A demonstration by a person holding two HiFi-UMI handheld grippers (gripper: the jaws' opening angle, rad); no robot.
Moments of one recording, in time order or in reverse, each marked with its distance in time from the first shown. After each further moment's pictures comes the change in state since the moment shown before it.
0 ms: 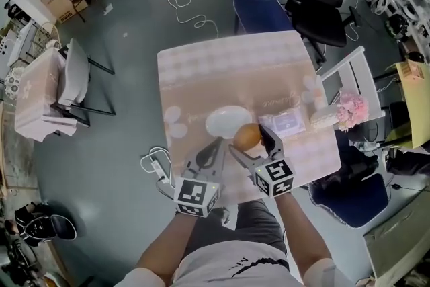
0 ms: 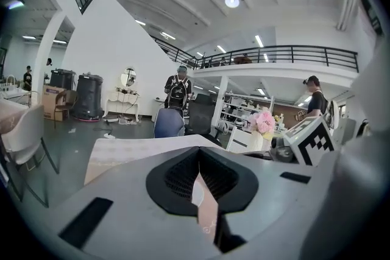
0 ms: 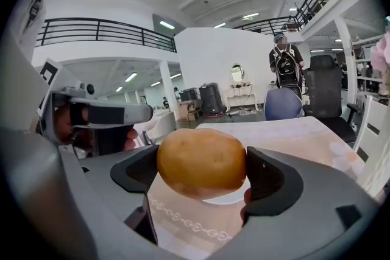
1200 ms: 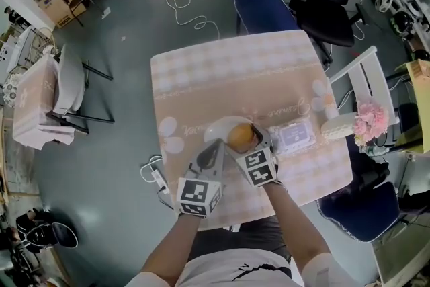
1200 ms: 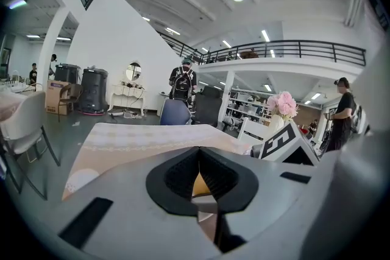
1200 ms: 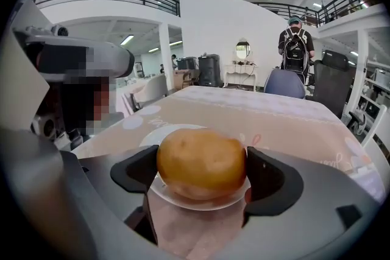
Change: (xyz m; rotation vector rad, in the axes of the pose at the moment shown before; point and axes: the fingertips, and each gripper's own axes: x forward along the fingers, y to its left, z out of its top) left arm 0.063 0.044 -0.064 -0.020 0.041 0.046; right arm 0.105 -0.047 -0.097 -0.130 0.281 -0.067
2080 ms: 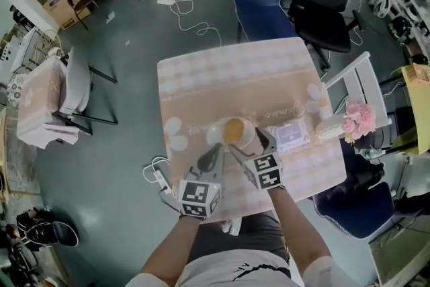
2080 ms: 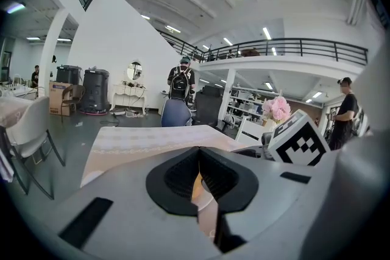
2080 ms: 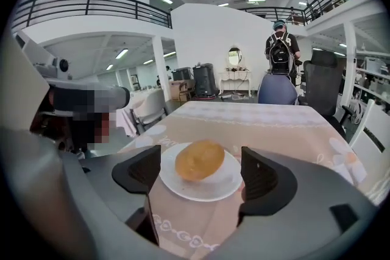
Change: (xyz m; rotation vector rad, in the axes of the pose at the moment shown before) left arm -0.031 -0.015 0.019 0.000 0.029 0.012; right arm -0.056 0.002 0.032 0.088 -0.076 -0.006
